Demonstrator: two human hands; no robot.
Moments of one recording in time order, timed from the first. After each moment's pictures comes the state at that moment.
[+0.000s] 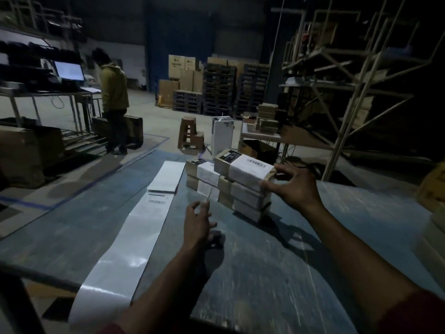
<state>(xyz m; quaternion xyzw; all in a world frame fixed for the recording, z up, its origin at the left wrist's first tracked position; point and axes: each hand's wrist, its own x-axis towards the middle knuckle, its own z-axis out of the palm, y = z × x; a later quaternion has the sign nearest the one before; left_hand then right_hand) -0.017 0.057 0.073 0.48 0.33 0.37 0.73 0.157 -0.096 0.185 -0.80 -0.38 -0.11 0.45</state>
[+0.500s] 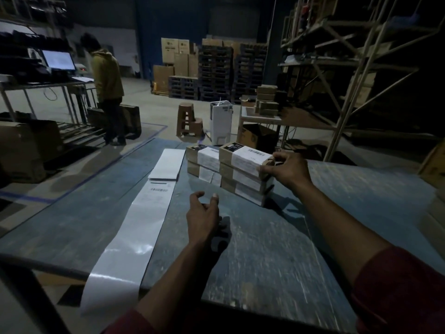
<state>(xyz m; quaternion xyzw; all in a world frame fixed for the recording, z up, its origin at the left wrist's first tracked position) -0.017 0.055 0.050 0.61 0.37 0.38 0.58 0.183 -0.061 0.161 -0.84 -0.29 -0.05 0.45</state>
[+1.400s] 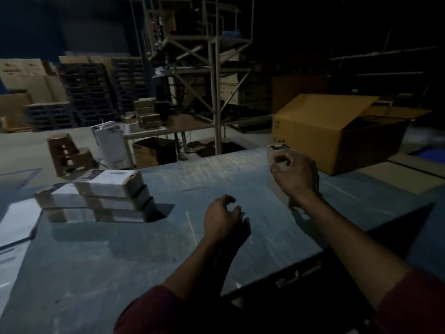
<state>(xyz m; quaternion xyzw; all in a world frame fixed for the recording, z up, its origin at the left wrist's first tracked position) 0.148 -0.201 0.064 0.90 0.05 0.22 0.38 0.171 -0.399 0.185 -0.87 -0.09 -0.30 0.39</state>
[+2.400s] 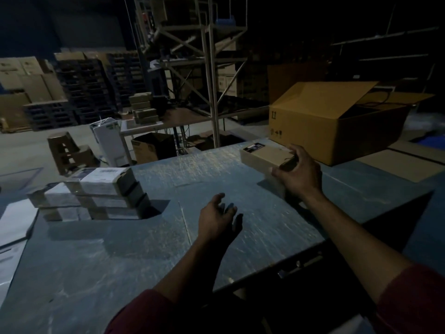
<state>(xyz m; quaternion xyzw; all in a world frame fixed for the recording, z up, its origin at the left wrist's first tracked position) 0.143 -0.219 0.046 0.79 0.11 0.16 0.59 0.196 -0.438 0.152 -0.84 -0.05 -0.25 0.48</state>
